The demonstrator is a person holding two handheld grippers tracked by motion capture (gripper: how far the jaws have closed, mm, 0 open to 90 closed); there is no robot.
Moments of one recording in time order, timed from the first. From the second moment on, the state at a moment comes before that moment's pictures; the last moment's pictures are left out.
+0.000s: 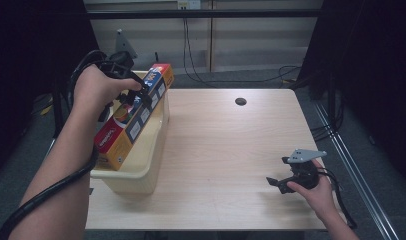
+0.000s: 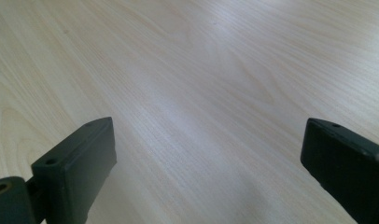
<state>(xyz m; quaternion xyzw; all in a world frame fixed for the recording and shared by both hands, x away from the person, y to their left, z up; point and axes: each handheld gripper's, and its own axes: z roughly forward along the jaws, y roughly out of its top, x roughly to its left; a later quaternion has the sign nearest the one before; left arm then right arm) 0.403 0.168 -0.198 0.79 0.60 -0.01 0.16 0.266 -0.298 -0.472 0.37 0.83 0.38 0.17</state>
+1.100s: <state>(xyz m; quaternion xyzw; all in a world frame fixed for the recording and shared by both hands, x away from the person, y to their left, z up) 0.394 0.195 -0.210 0.77 0.63 0.00 0.15 0.269 -0.294 -0.470 0.37 0.83 0.38 0.16</state>
